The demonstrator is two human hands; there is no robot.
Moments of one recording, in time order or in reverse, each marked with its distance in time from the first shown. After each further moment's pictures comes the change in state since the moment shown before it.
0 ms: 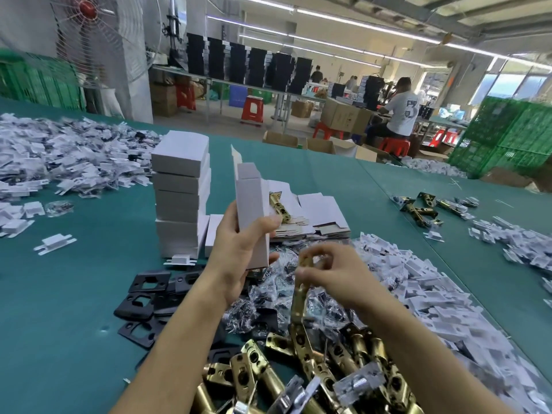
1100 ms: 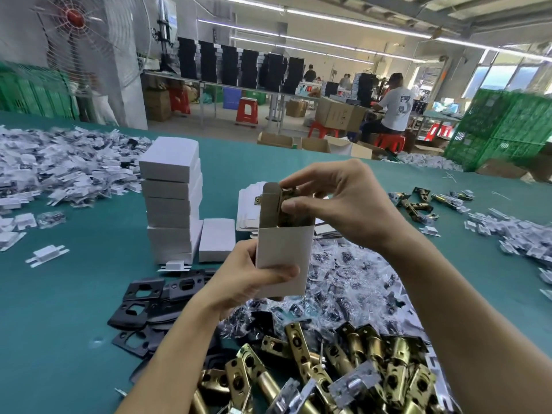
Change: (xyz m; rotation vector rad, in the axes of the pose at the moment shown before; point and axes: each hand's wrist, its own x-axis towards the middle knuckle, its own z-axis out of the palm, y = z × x) left_hand -0.007 -0.013 -0.005 0.261 -0.390 -0.042; right_hand 0.006 -0.086 -0.048 -0.141 0.101 -0.626
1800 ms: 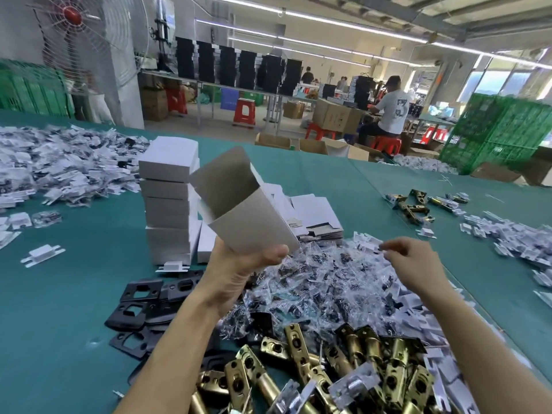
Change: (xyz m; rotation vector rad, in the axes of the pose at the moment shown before) left_hand 0.002 0.005 -0.003 -0.297 0.203 0.161; right_hand -0.080 0.146 -0.036 -0.383 0.294 0.708
